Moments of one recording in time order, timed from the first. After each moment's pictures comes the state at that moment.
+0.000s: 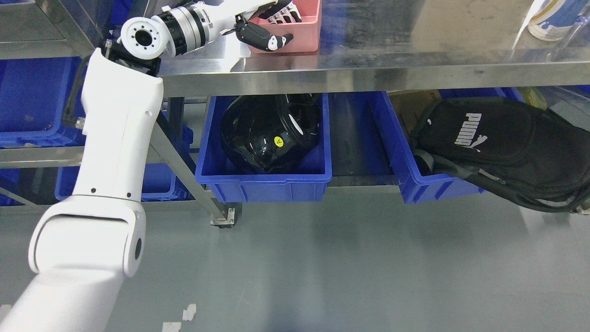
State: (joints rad) left arm -1.19 0.03 -0.17 -0.83 -0.31 -0.21 -0.86; right arm 0.00 0.00 0.00 0.00 0.00 -0.06 -0.02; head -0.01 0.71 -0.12
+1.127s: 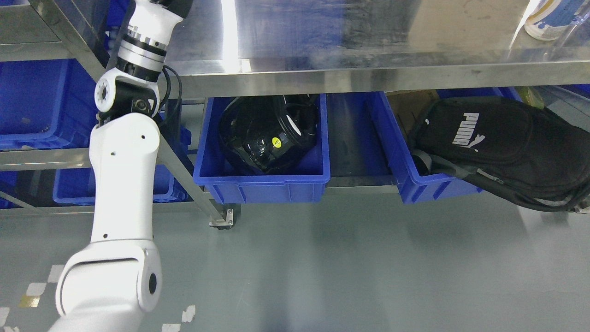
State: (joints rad) left arm -0.93 0.00 0.03 -1.02 0.68 -0.20 -0.69; right arm 0.00 0.00 0.00 0.00 0.00 -0.06 -0.01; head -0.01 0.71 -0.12
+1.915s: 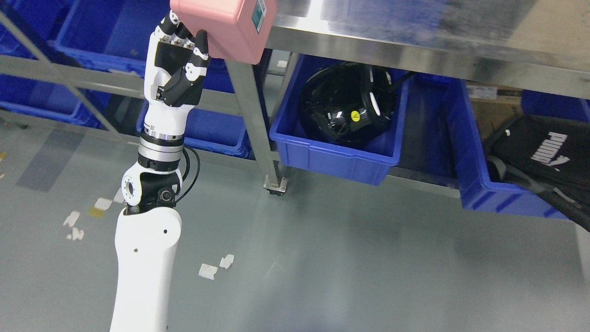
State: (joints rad) left arm -0.52 0.00 -0.08 -1.45 0.74 -0.33 -0.64; right arm 0.00 0.00 0.00 0.00 0.00 -0.06 -0.01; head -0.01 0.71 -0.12
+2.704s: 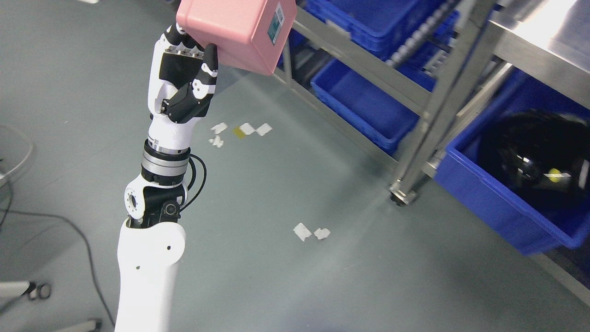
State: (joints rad) left arm -0.46 0.00 -0.12 -1.58 0.74 -0.34 -0.64; right arm 0.00 0.00 0.00 0.00 0.00 -0.06 -0.02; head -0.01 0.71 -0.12
